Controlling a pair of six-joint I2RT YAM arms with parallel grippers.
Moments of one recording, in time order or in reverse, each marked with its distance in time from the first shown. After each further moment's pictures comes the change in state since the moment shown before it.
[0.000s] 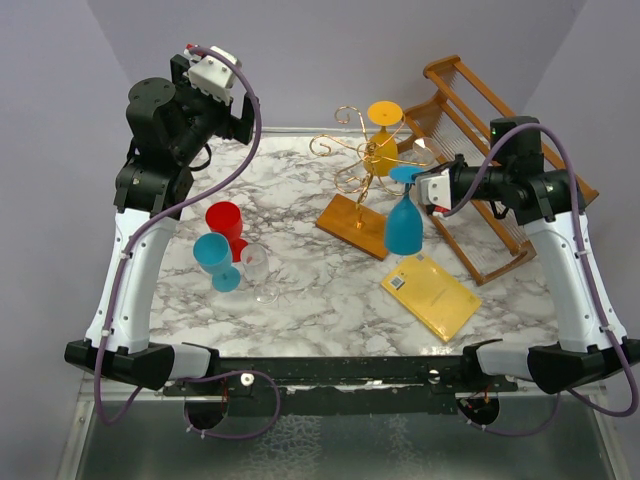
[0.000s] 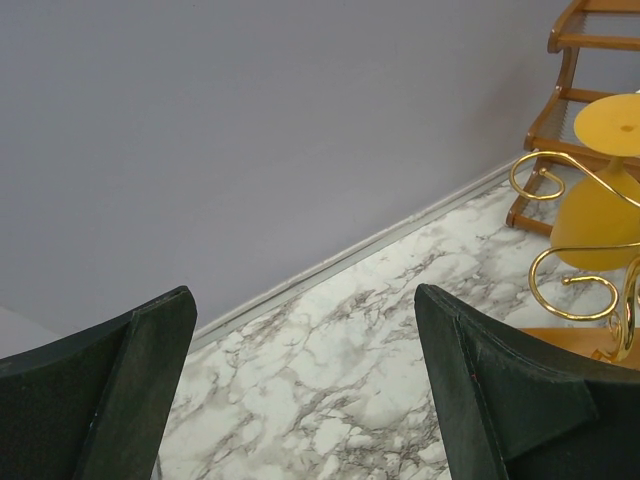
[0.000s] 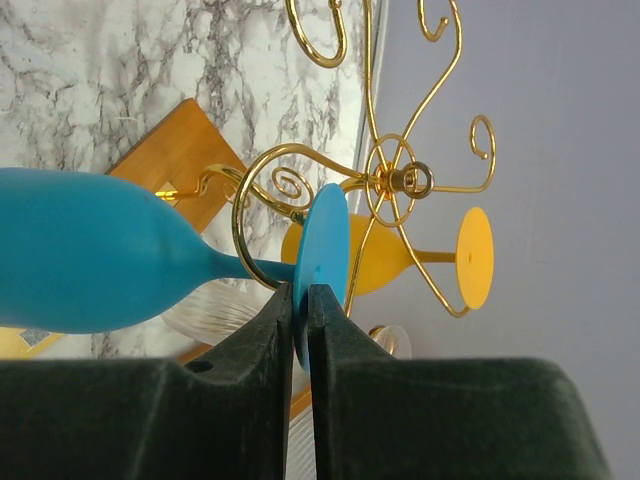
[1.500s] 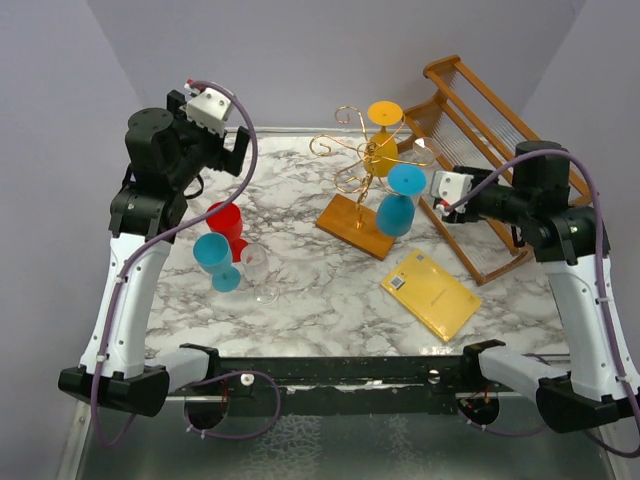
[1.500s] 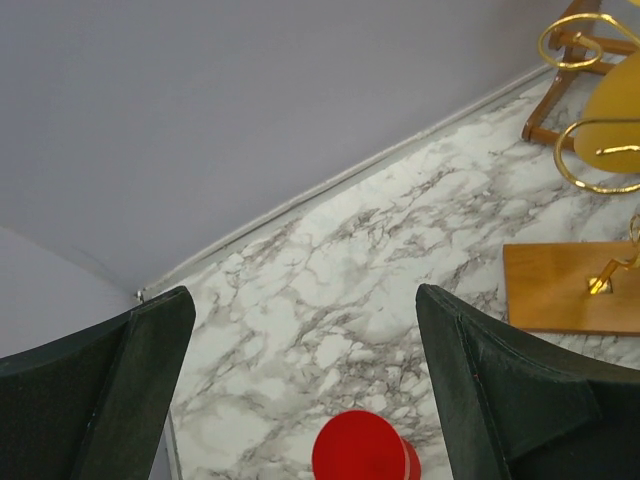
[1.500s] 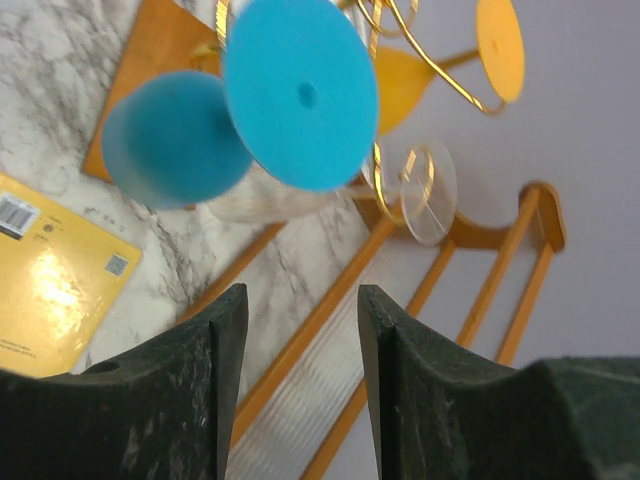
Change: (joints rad) left arm 0.031 -0.117 -0.177 -0.062 -0.009 0.050; right arm -0.009 -0.180 -0.124 0.037 0.288 0.315
